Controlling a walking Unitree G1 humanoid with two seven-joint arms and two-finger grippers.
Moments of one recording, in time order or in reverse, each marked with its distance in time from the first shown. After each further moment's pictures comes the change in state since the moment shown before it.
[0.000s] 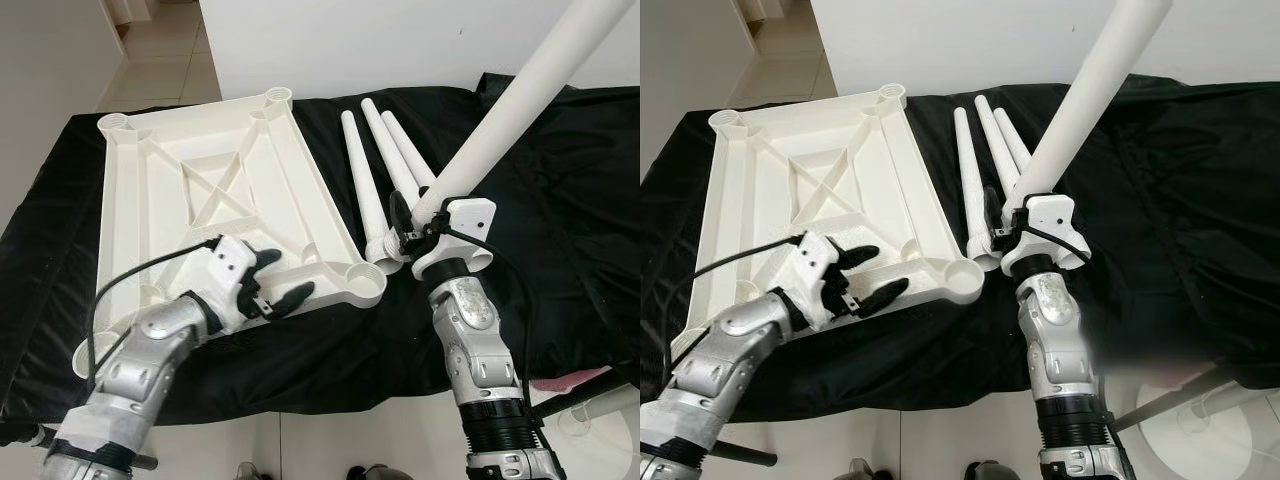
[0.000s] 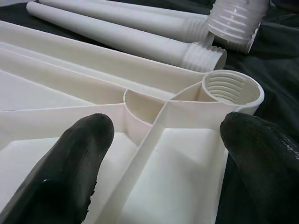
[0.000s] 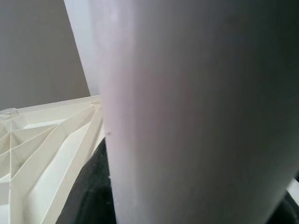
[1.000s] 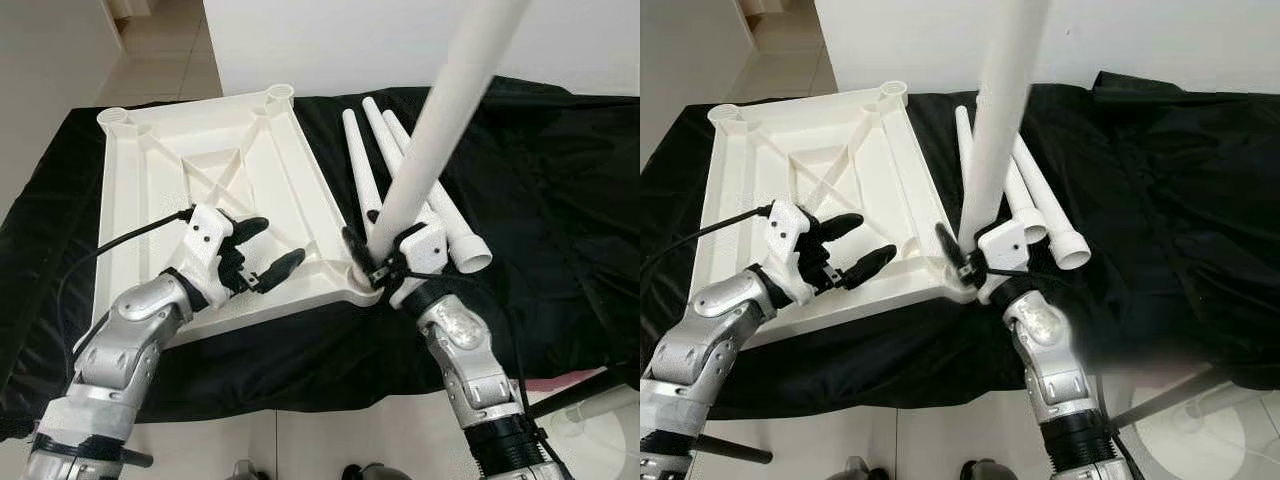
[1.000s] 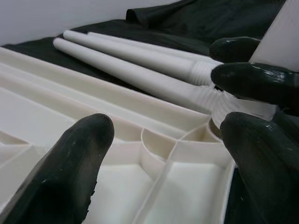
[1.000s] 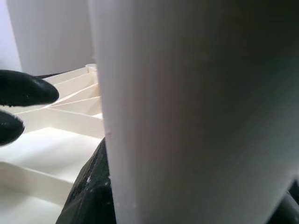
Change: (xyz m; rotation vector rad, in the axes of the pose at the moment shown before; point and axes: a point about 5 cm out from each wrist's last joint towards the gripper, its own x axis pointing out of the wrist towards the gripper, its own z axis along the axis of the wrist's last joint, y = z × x) left arm -0.012 0.008 0.027 -0.003 -0.067 0.040; right arm -0.018 0.034 -0.016 -0.132 0.037 0.375
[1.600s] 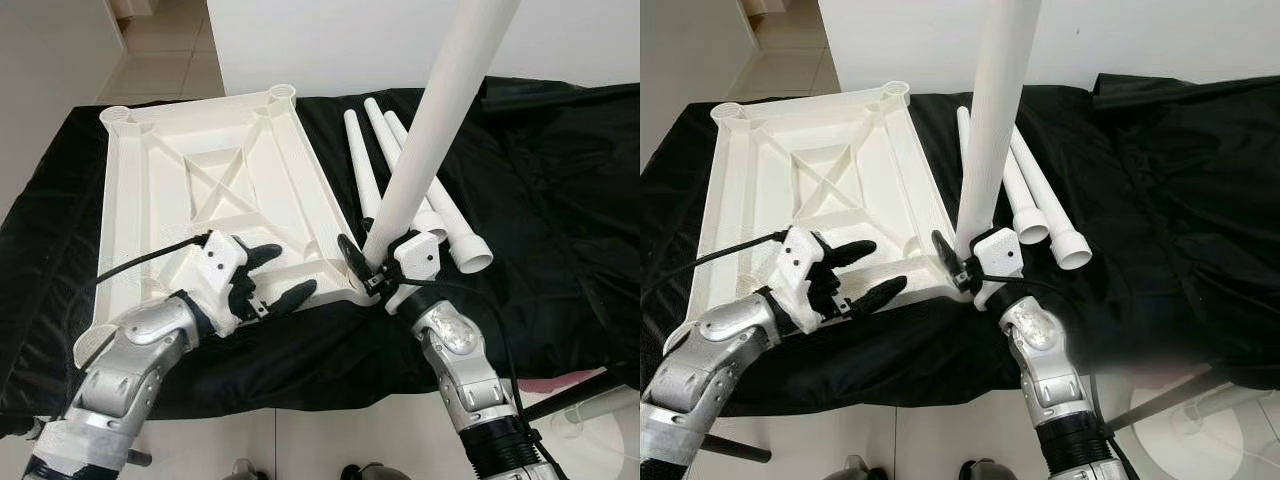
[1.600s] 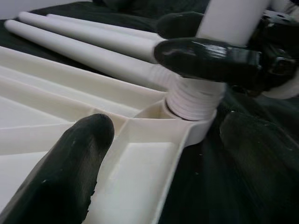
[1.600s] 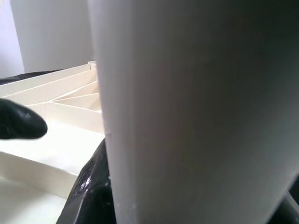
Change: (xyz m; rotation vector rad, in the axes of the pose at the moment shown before) left arm 0.003 -0.032 -0.012 -0.016 0.035 -0.105; right arm -0.002 0.002 -0.006 -0.012 -0.002 0.024
